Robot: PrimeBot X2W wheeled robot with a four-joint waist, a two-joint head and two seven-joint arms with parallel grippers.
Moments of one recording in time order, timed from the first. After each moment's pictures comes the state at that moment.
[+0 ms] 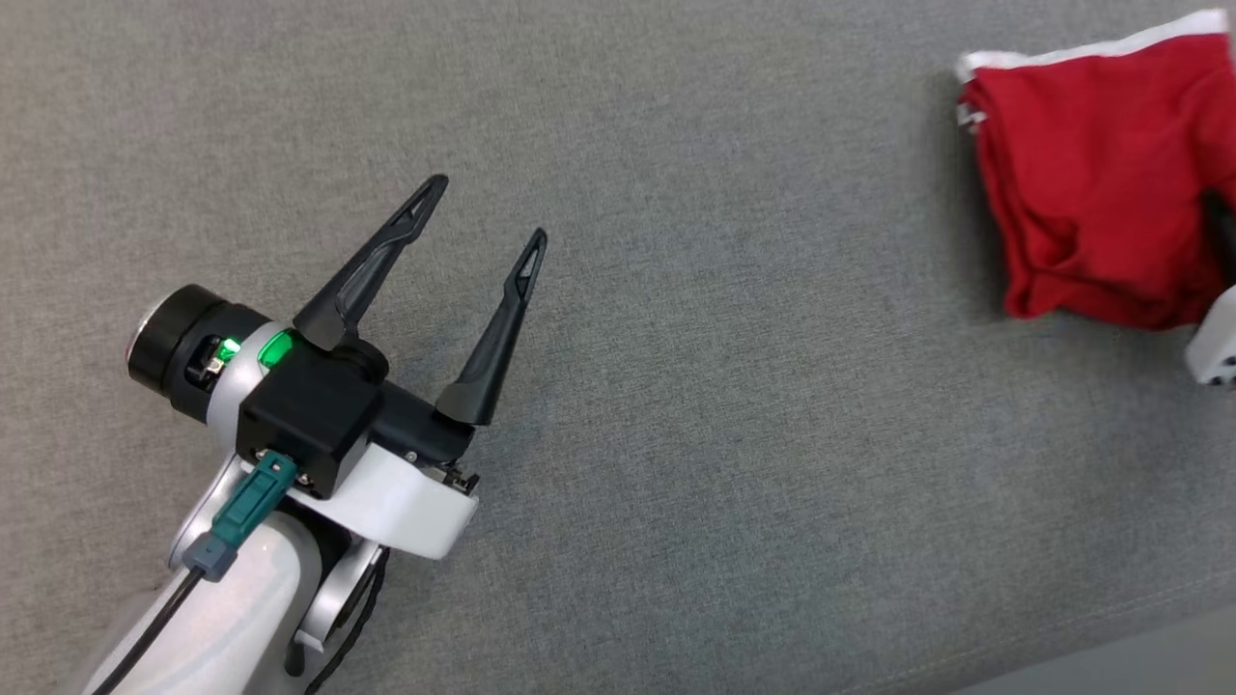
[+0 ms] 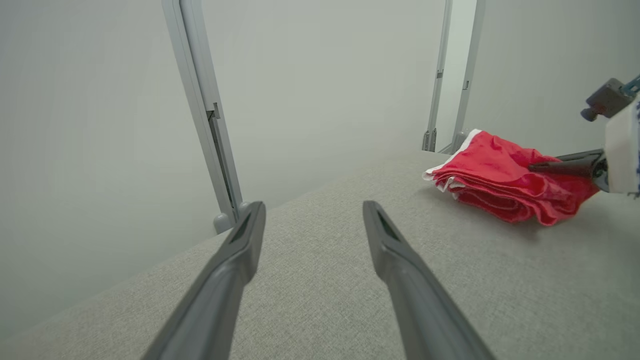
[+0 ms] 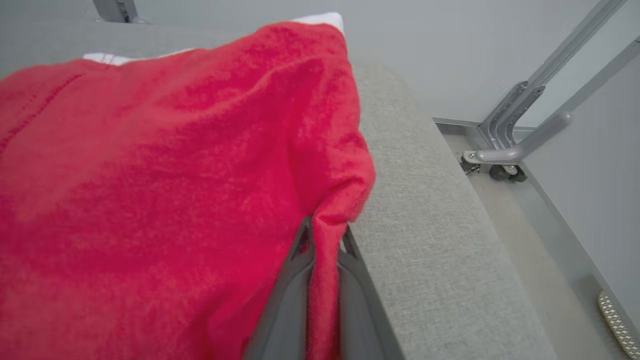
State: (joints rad) left arm -0.41 0.40 -0.50 -0.23 -0.29 0.11 -0.03; right arm -0.84 -0.49 0.56 0.99 0.65 0.13 -0.23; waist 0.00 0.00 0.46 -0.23
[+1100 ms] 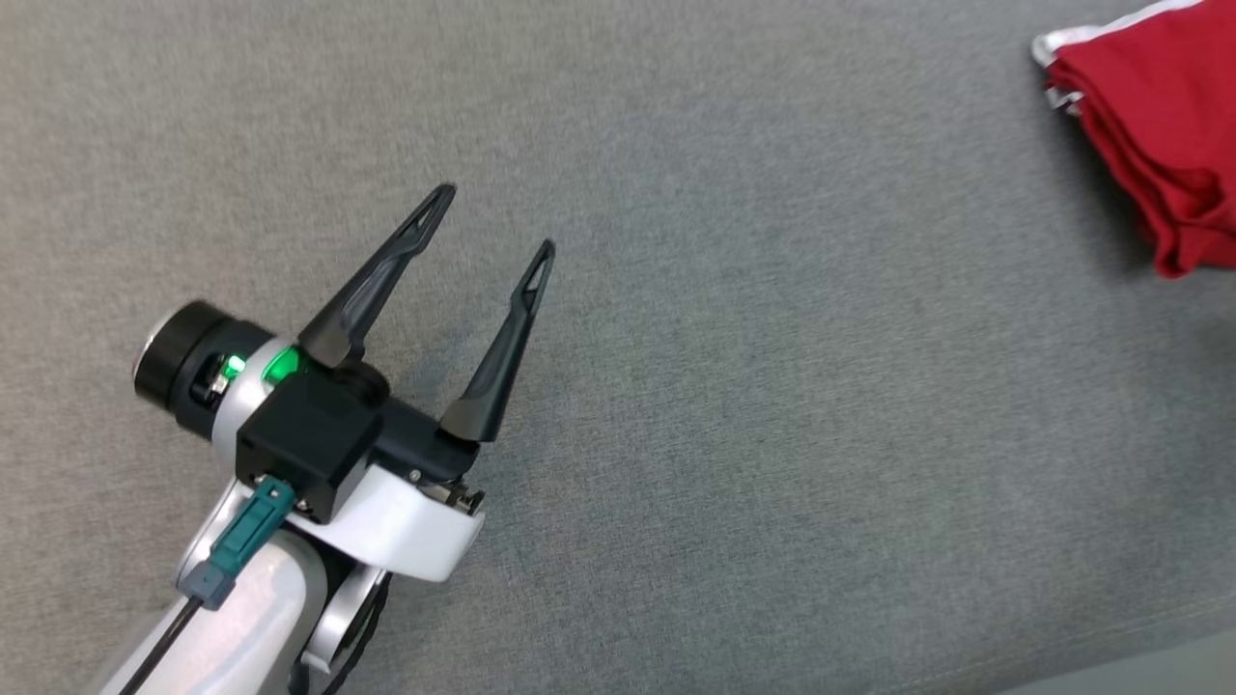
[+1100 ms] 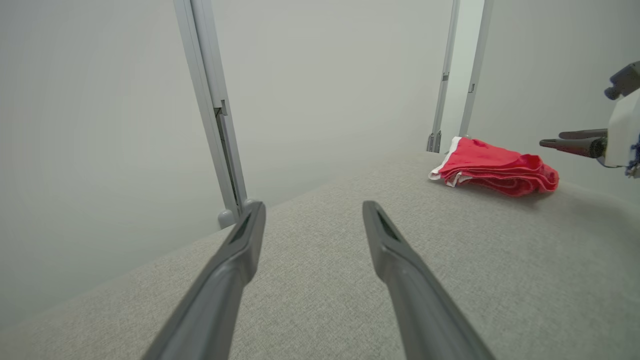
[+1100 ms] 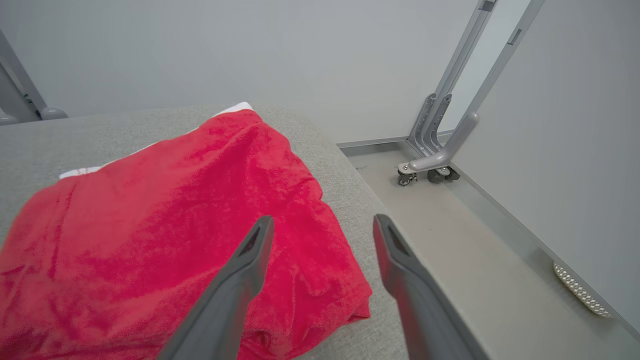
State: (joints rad) left arm -0.42 0.41 -0.52 -0.27 -0.28 0.12 -0.04; right arm -0.82 -0.49 0.07 1.02 0.46 0.13 -0.26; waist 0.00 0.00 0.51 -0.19
